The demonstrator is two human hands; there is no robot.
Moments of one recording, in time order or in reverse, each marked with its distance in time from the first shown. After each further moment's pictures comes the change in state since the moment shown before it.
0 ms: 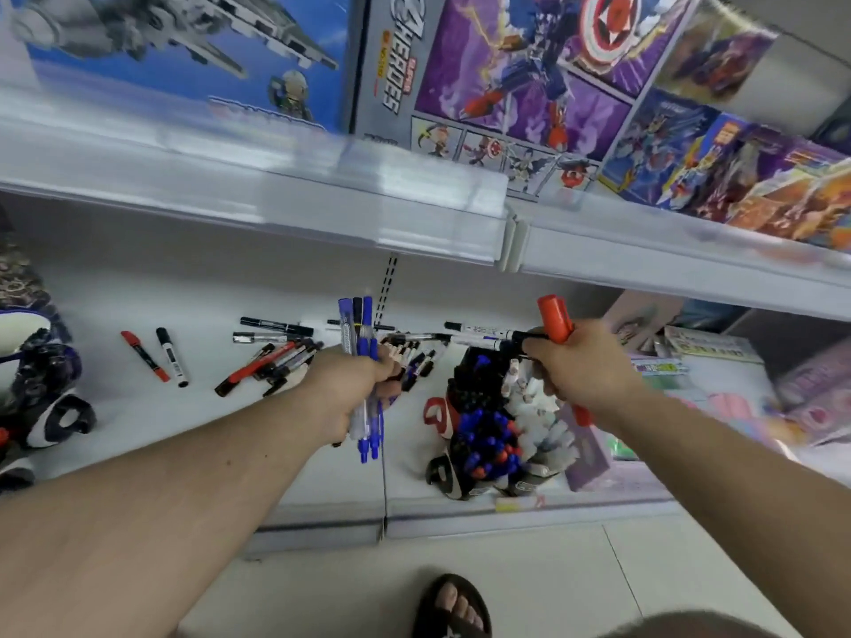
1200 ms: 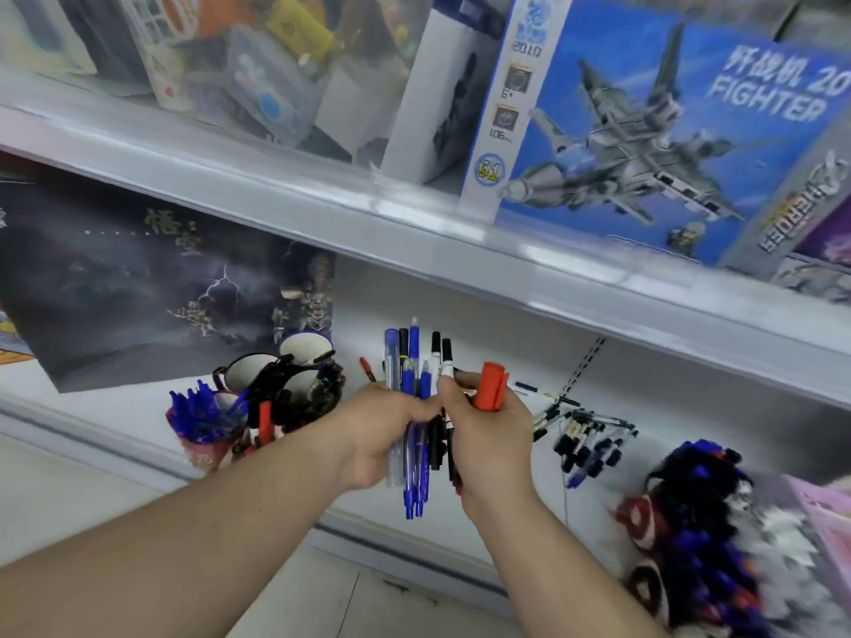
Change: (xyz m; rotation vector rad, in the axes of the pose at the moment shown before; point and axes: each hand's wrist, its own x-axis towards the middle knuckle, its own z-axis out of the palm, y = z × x) left_hand -0.071 0.047 -0.212 -0.097 0.073 0.098; right_hand -0.119 -0.168 0.274 0.760 -0.215 -0.025
